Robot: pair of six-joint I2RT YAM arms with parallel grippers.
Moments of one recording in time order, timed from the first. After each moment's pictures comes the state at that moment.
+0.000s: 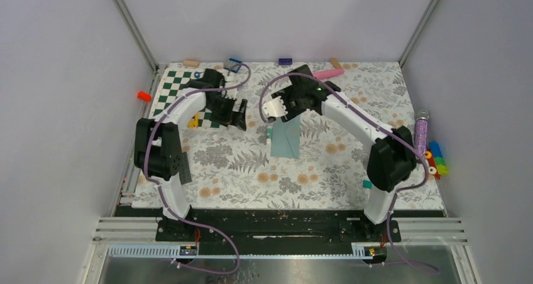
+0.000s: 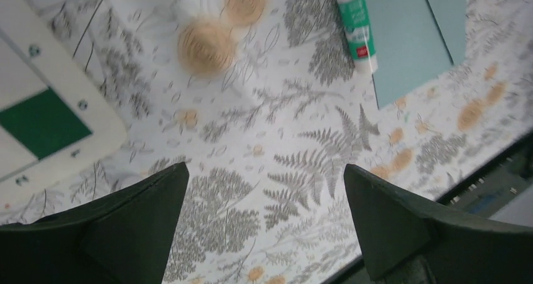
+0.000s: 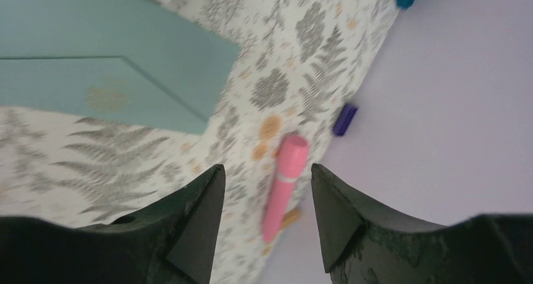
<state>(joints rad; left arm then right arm) -0.16 1.82 1.41 -0.81 0.54 0.12 0.60 1.86 1.62 -0.66 -0.13 -1.59</state>
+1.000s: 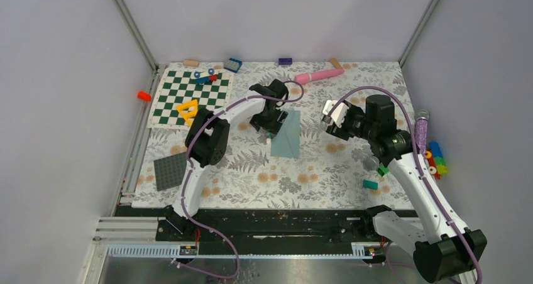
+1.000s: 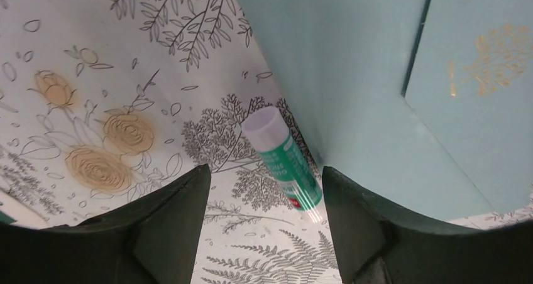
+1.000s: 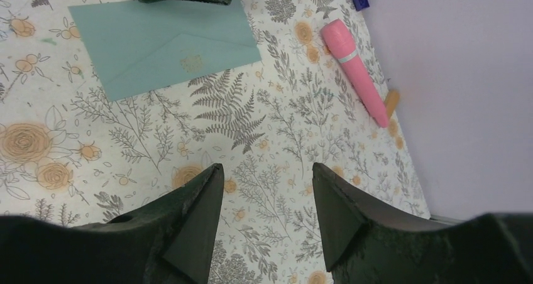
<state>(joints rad) -0.63 2.27 1.90 -0.95 -0.05 -0.13 0.27 1.00 0.97 -0.52 -0.39 -0.90</state>
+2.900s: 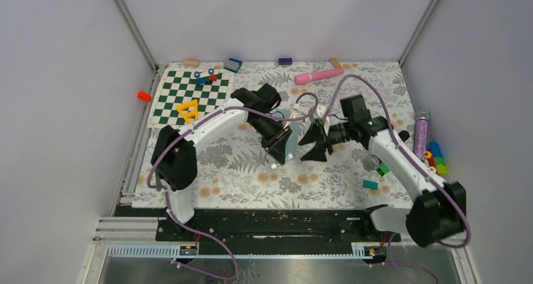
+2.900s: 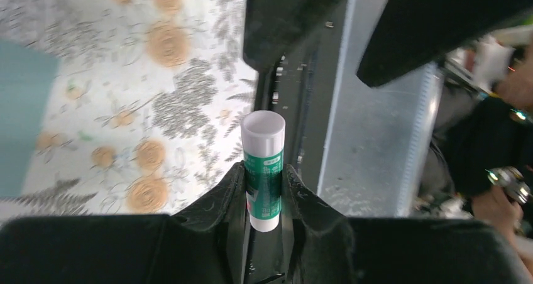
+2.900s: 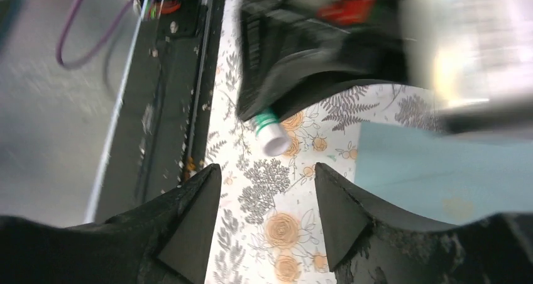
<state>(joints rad) -0.70 1.88 1.64 -1.14 0.95 0.37 0.34 1.20 0.93 -0.67 -1.19 -0.88</state>
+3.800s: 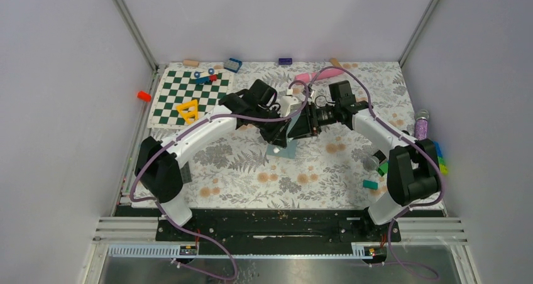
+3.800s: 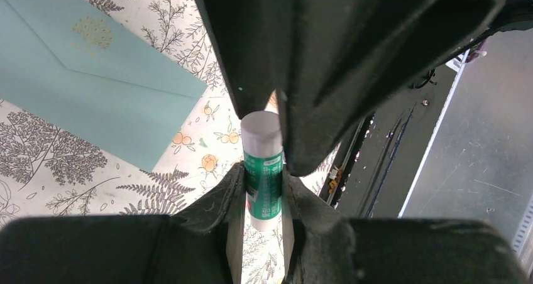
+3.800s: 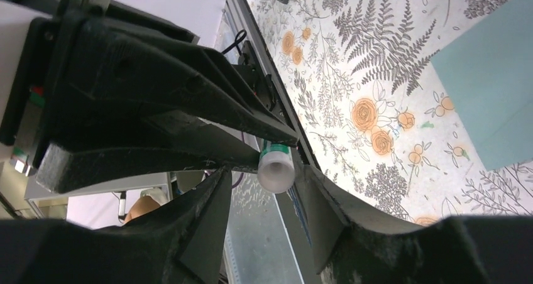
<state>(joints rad) -0.72 1.69 1.50 -0.76 0.57 0.11 0.32 1.59 1.11 -0.38 -1.15 0.38</state>
